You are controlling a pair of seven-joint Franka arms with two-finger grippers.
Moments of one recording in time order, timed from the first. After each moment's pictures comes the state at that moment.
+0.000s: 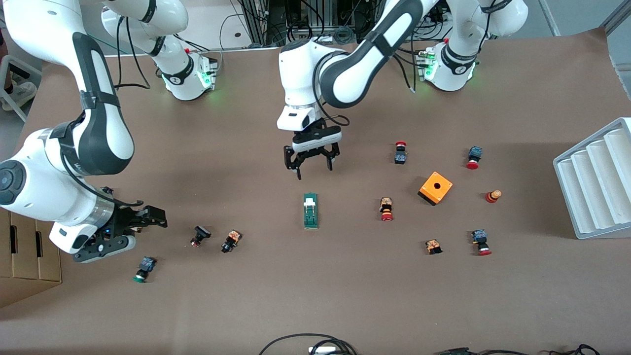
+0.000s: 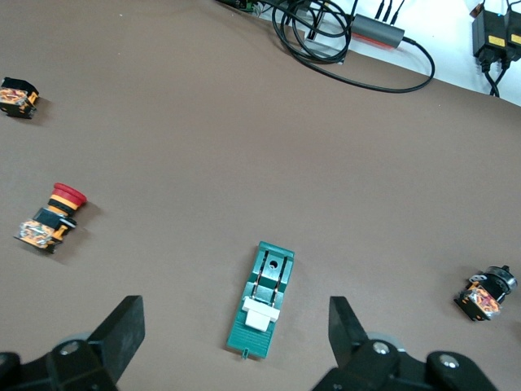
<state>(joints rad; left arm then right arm) -0.85 0.46 -0.13 -1.70 0.82 2.27 -1.85 0.12 0.34 -0.04 -1.62 0.14 1.99 -0.22</state>
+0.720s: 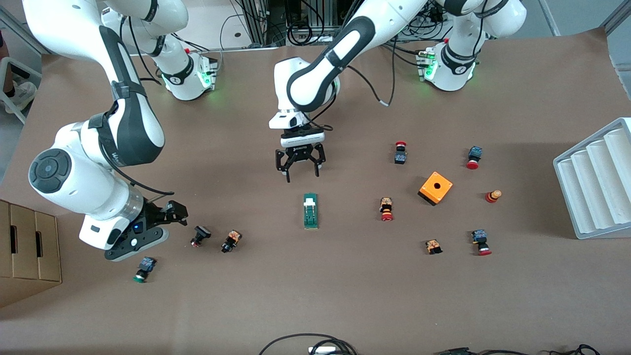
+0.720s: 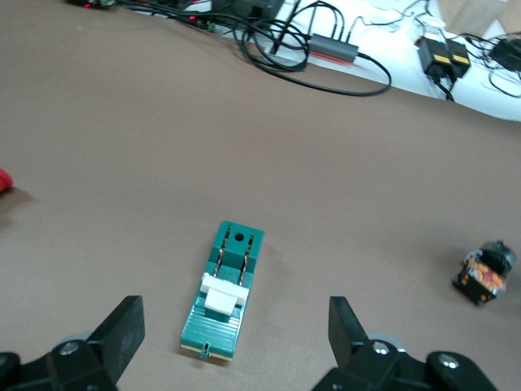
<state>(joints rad) -0.94 0.64 -0.13 -1.69 1.26 2.28 -2.25 0.22 0.34 -0.05 -1.61 0.07 2.03 -0.24</state>
